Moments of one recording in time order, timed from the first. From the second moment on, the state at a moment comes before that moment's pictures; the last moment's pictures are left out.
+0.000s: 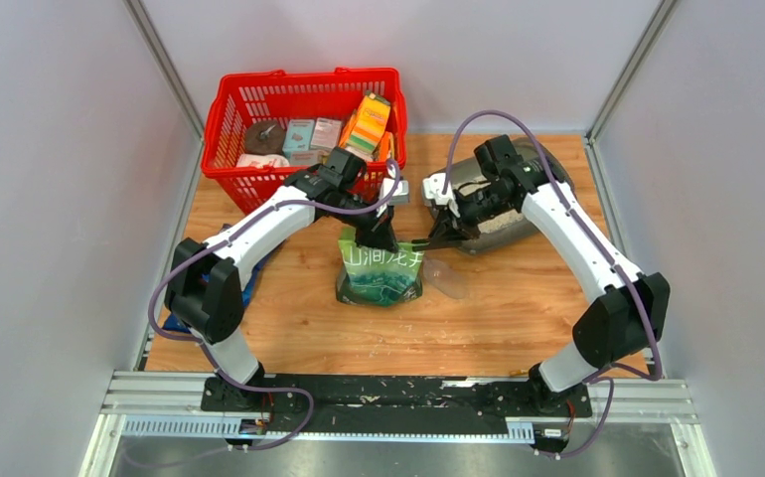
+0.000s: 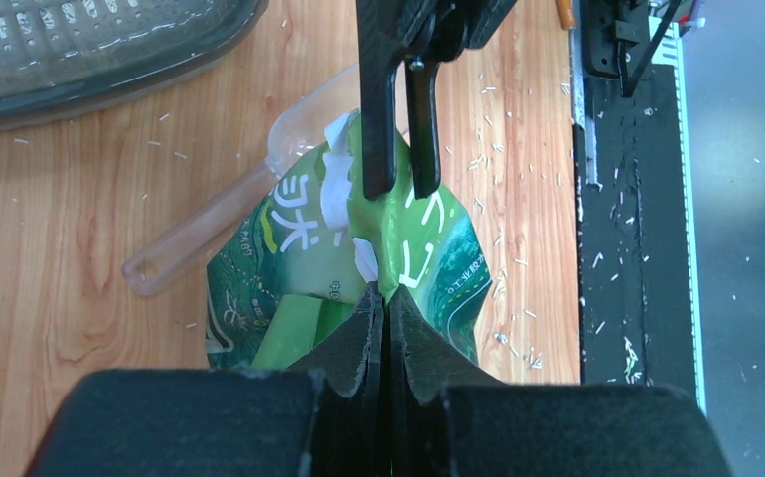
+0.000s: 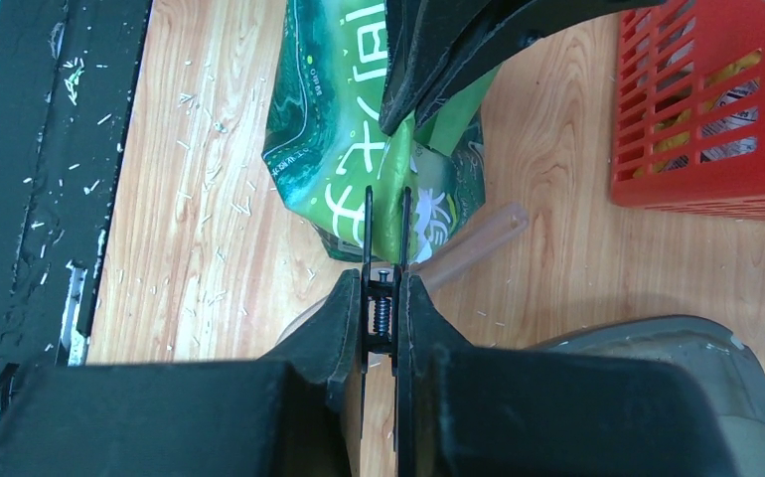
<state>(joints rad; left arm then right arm) -0.56 1.70 1.44 -0.74 0.92 0.60 0.39 1.55 1.53 -1.15 -0.89 -1.18</state>
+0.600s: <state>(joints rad) -0.53 1.68 1.42 -0.69 0.94 0.57 0.44 1.56 1.43 -0.94 -0.89 -1.02</state>
